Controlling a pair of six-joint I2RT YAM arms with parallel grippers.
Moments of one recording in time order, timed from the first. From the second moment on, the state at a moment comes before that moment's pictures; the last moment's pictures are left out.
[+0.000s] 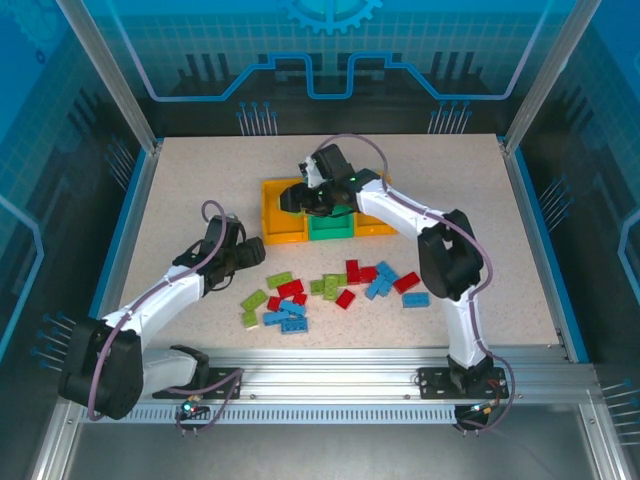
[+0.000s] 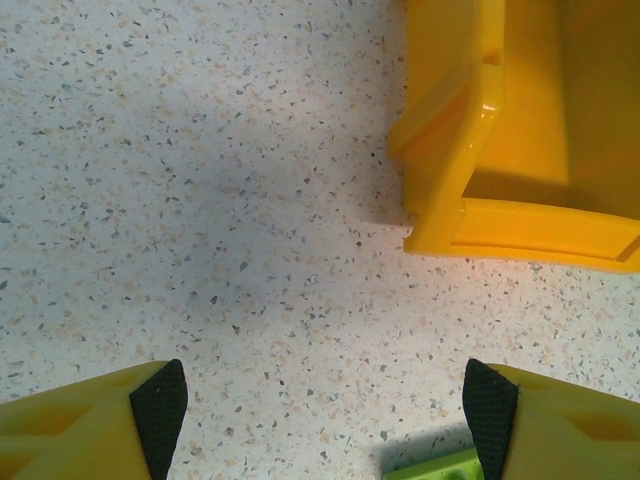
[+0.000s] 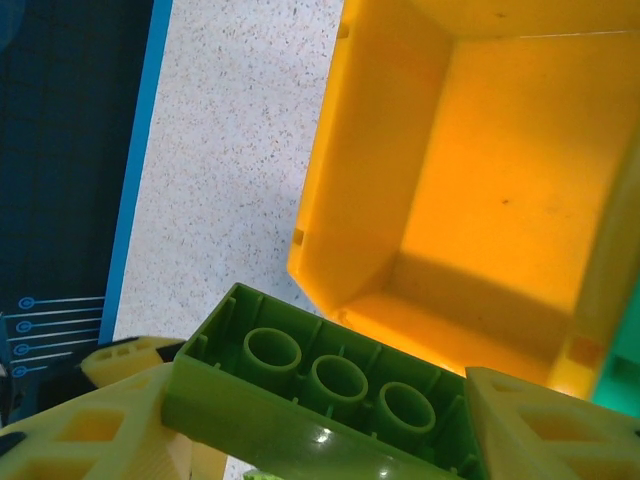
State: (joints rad) left arm -0.27 1.20 0.64 -0.33 -0.11 -0.54; right arm 0.62 2.13 1.80 -0.49 -0.48 0.62
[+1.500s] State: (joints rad) left arm -0.53 1.51 0.81 -0.52 -0.05 -0.82; right arm 0.58 1.82 1.50 -0.67 -0.18 0.52
